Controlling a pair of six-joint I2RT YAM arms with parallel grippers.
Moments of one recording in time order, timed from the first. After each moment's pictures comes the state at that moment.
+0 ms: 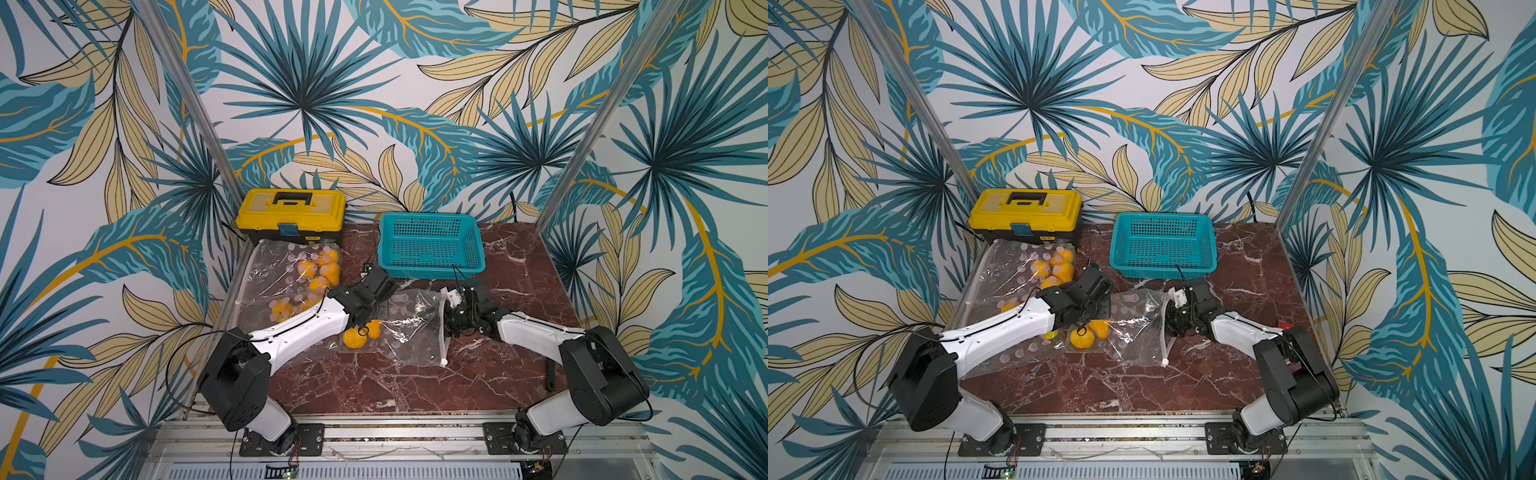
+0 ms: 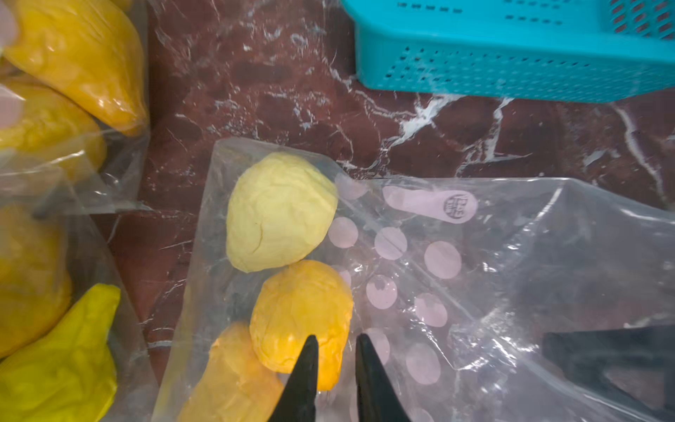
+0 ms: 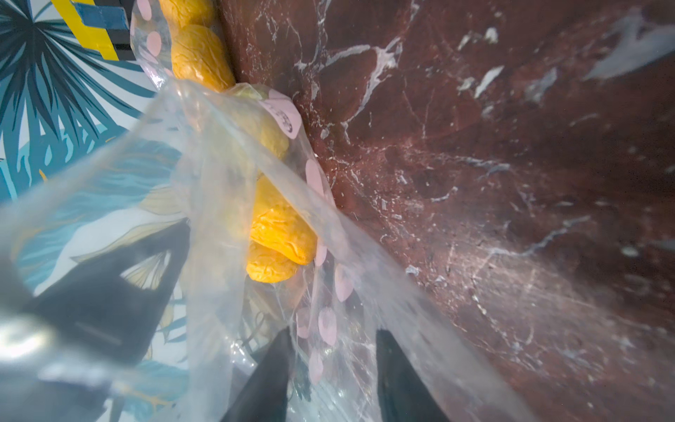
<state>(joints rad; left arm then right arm) -0.69 1.56 1.12 -0.59 -0.22 -0.67 0.37 1.52 0.71 -0.02 -0.67 0.93</state>
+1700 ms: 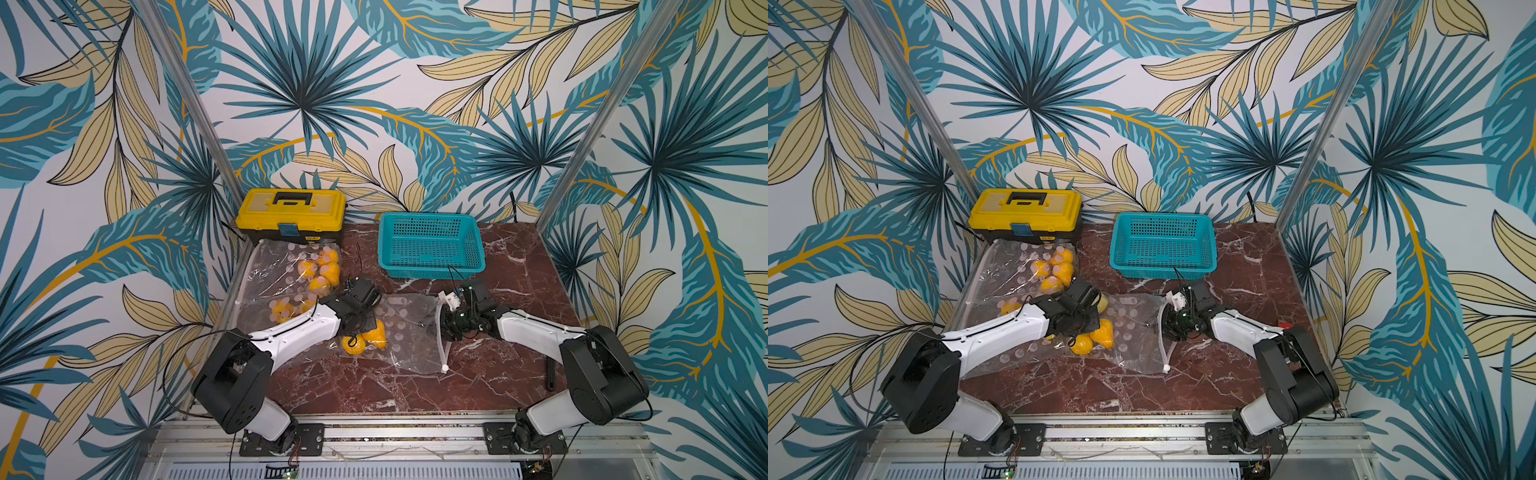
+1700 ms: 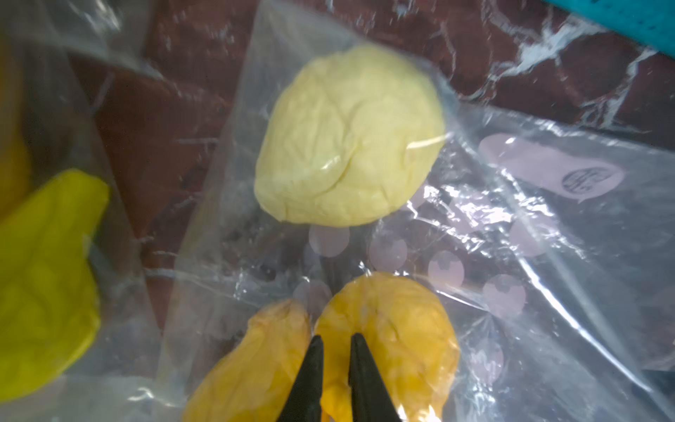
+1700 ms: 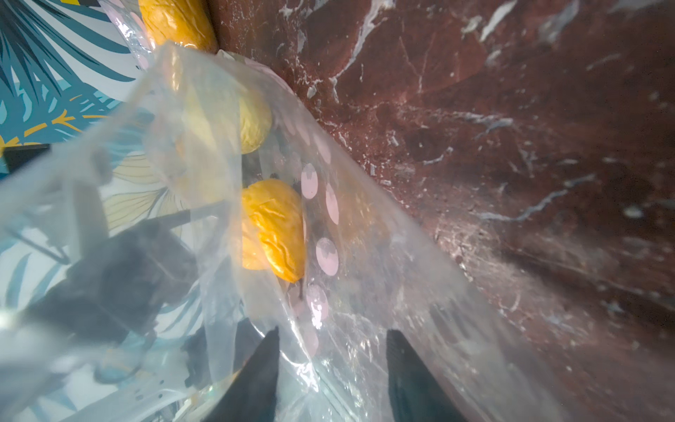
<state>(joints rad) -0.64 1.53 0.95 -0.58 -0.10 -0.82 0.37 1.53 0.74 -0.14 -0.71 0.82</state>
